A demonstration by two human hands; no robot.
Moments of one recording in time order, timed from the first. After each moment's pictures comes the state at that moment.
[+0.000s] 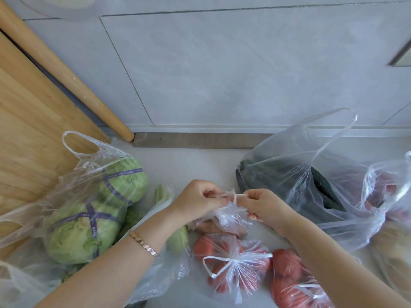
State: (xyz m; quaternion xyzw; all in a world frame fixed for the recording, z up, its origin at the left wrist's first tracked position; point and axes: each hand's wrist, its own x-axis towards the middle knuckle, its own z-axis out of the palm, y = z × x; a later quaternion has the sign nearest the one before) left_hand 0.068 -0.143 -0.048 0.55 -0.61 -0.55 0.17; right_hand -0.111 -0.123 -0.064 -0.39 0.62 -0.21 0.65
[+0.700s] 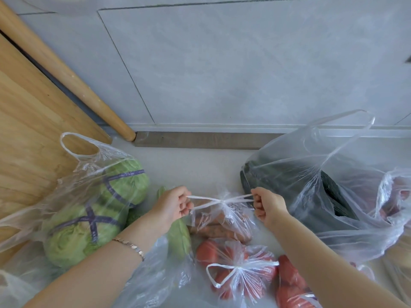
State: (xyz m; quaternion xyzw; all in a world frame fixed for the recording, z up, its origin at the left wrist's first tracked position) left_hand 0.108 -0.156 -0.083 0.65 -0.25 -0.66 0.28; right_hand -0.107 -0.153 -0.125 -0.06 0.71 -0.34 0.61
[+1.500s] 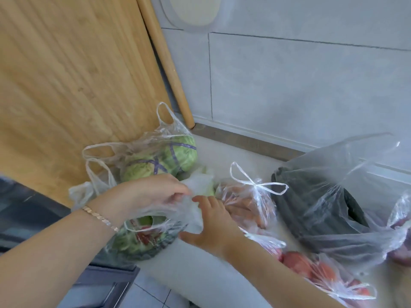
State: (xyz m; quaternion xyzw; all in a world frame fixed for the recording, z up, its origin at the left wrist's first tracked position) left_hand 0.176 -0.036 0.017 0.73 -0.45 -0.51 0.09; right_hand 0.010 -0.008 -0.021 -0.82 0.44 -0.08 0.36
